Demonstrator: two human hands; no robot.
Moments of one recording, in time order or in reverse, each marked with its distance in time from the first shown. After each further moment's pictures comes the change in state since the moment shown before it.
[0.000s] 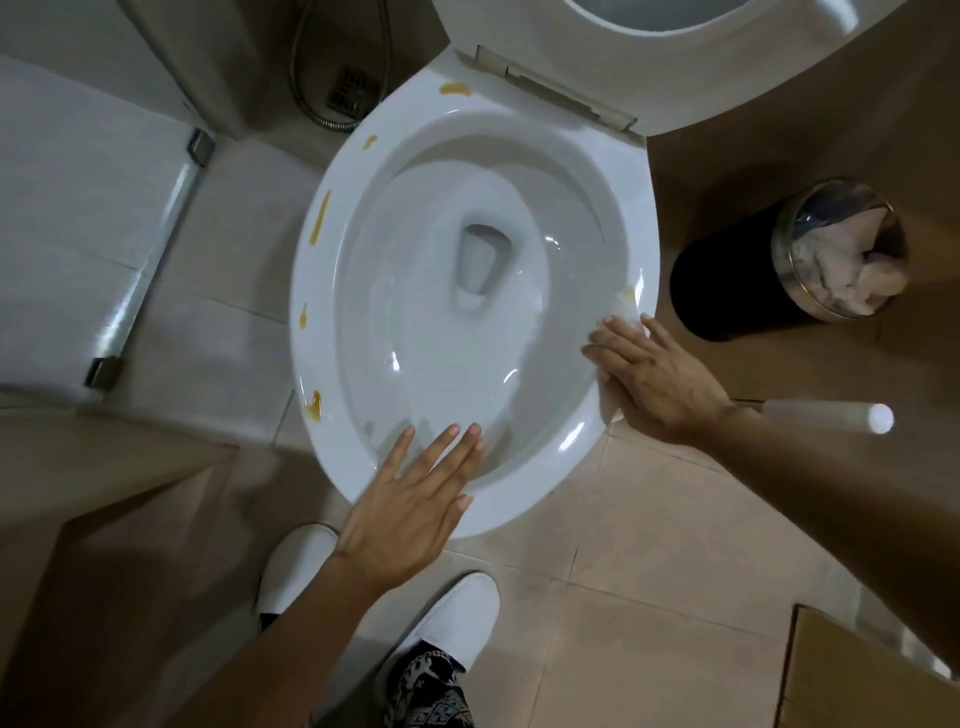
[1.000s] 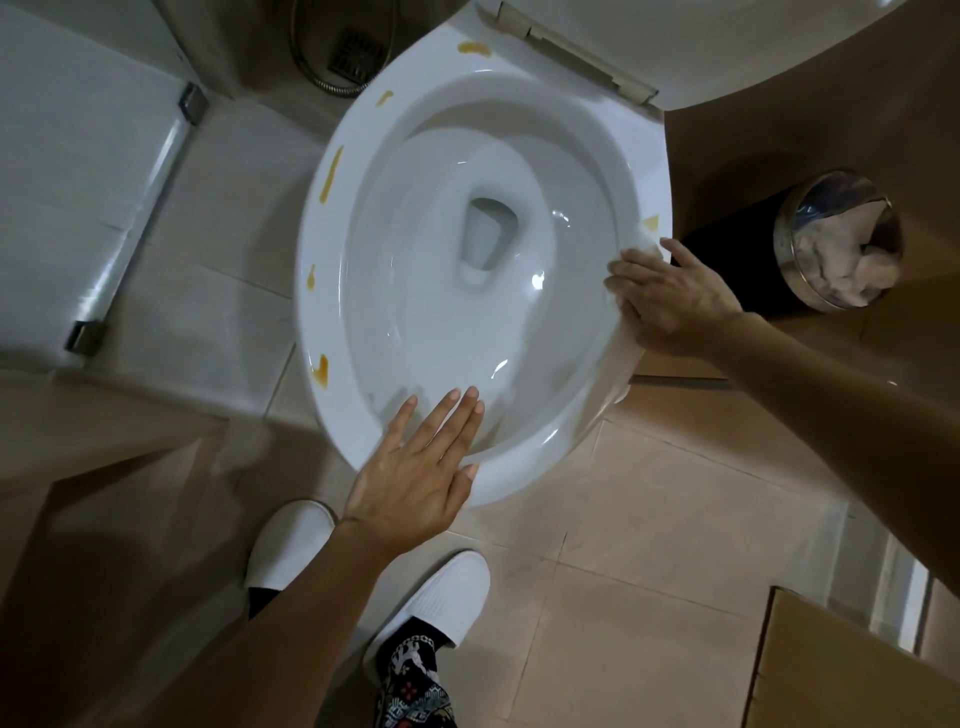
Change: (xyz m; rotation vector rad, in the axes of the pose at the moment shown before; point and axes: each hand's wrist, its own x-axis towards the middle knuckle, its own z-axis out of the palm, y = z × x) left_hand 0.003 0.003 0.006 -0.006 0.072 -0.092; right_hand 0.045 0.023 -0.030 -0.250 -0.161 0.051
